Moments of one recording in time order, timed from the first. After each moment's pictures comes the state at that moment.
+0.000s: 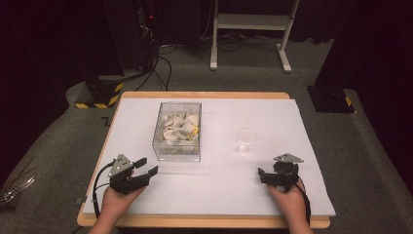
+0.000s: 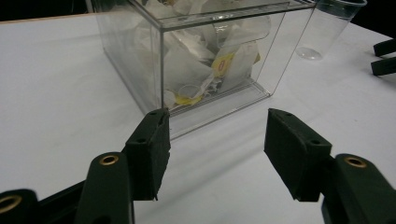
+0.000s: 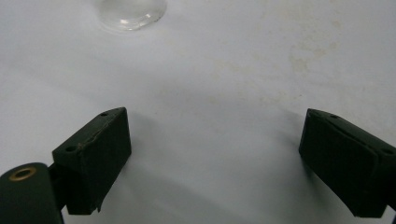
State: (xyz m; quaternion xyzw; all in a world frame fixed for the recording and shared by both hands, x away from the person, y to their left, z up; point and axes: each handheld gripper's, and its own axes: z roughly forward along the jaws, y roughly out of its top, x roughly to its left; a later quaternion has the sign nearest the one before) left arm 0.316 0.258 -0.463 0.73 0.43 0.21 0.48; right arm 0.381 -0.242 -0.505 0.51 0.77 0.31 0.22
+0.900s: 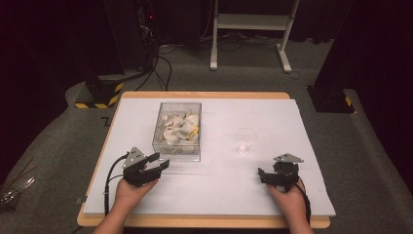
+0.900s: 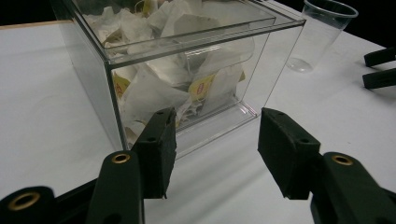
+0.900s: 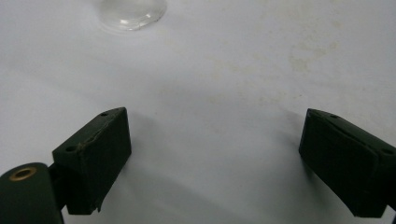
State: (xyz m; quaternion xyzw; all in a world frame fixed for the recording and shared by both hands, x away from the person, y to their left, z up) left arm 0.341 0.229 -0.461 0.74 0.43 0.20 0.49; right arm 0.381 -0.243 -0.505 0.51 0.77 0.31 0.22
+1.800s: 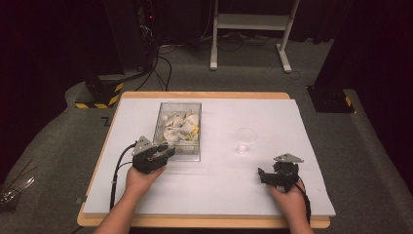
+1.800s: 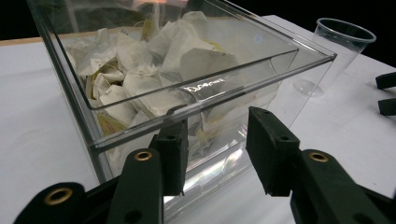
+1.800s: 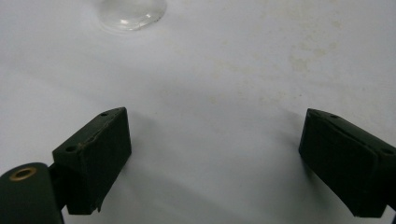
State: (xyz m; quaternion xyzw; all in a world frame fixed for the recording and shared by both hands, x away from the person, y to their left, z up) left arm 0.379 0.215 -0.463 0.72 0.42 0.19 0.51; right arm 0.381 -0.243 -0.504 0.51 0.77 0.31 0.22
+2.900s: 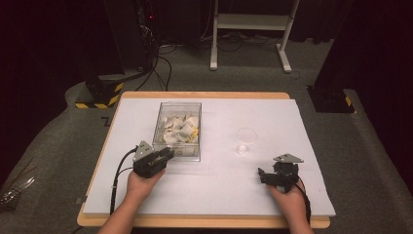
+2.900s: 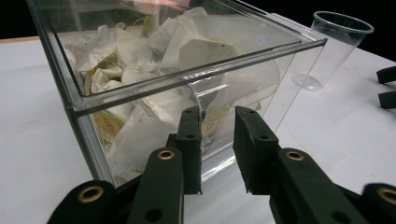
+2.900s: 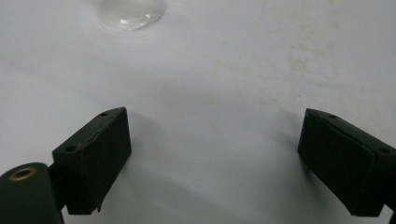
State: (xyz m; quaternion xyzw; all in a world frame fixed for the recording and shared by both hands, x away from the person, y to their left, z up) left arm 0.364 0.212 -0.470 0.72 0.42 0.21 0.51; right arm 0.381 -0.242 -0.504 0.51 0.77 0.31 0.22
